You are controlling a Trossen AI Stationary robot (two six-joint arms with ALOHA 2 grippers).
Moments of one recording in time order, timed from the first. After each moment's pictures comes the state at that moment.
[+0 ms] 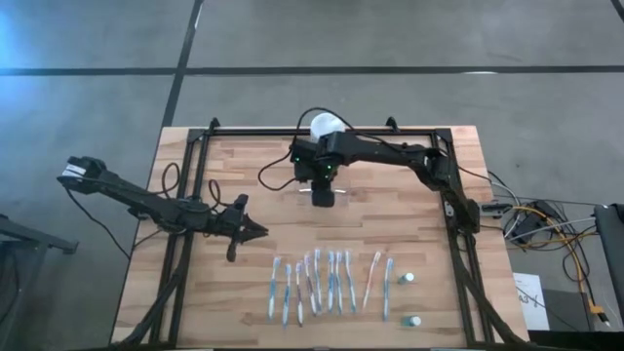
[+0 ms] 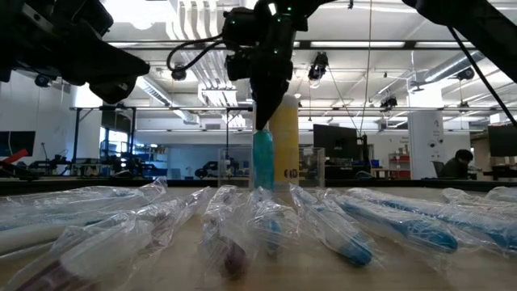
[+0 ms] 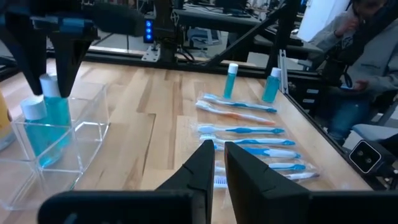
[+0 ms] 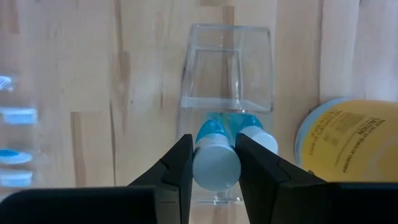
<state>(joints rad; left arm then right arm) -0.30 0.81 0.16 0.54 -0.19 -0.19 -0.22 2.20 2.08 -1.20 -0.05 -0.20</state>
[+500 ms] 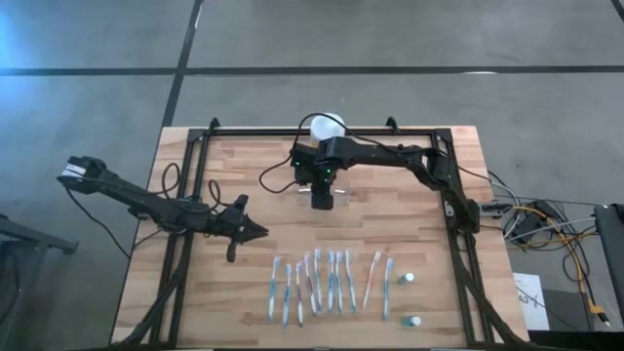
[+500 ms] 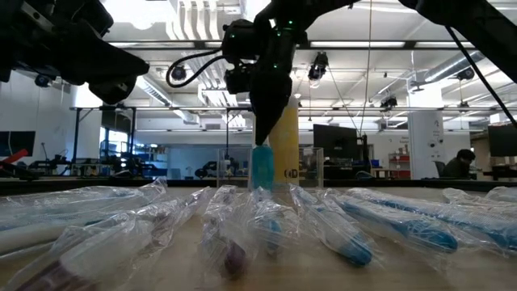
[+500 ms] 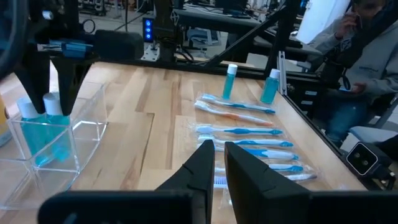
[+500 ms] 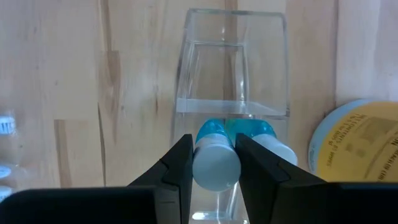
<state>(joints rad) -0.30 0.81 0.16 0.54 -0.19 -0.21 -0.22 2.20 1.97 -1.10 -0.05 -0.19</state>
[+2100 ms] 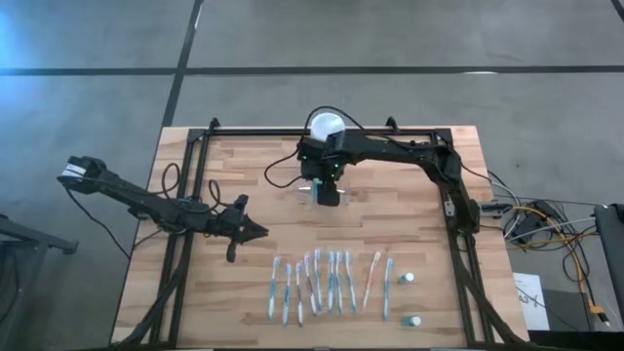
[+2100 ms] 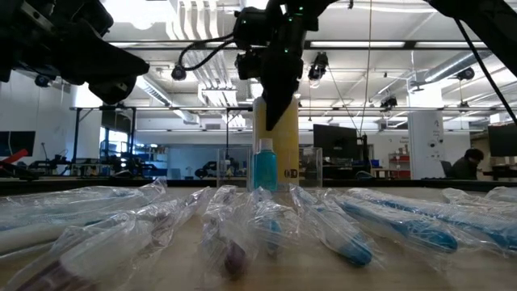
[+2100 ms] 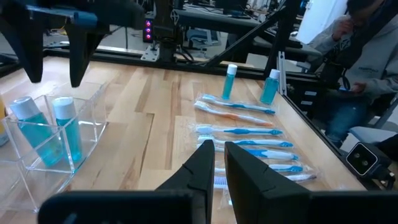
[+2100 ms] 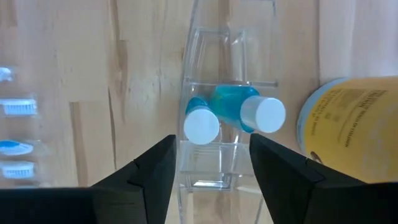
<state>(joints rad) -0.30 0.81 0.16 0.54 -0.20 -0.21 -0.24 2.11 1.94 -1.15 -0.06 -0.18</state>
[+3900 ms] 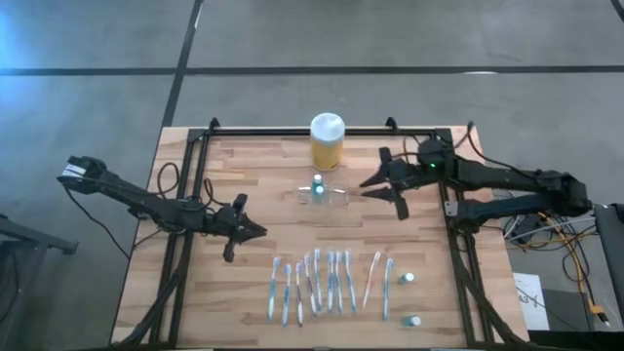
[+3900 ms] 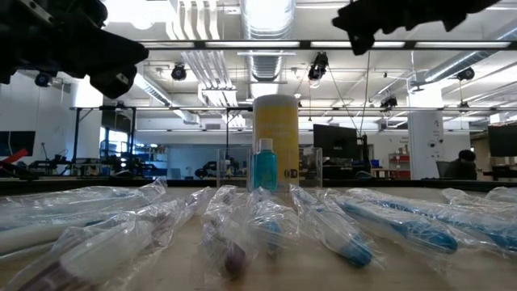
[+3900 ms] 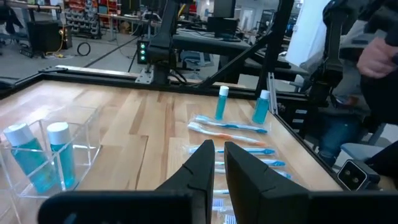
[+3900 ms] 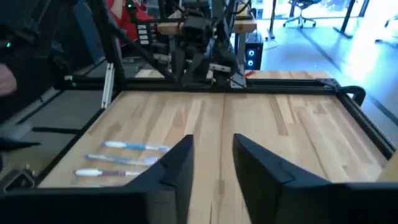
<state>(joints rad) -0.30 0.81 0.13 0.67 -0.18 -0.18 -0.25 0.94 0.69 0.02 -0.42 -0.02</state>
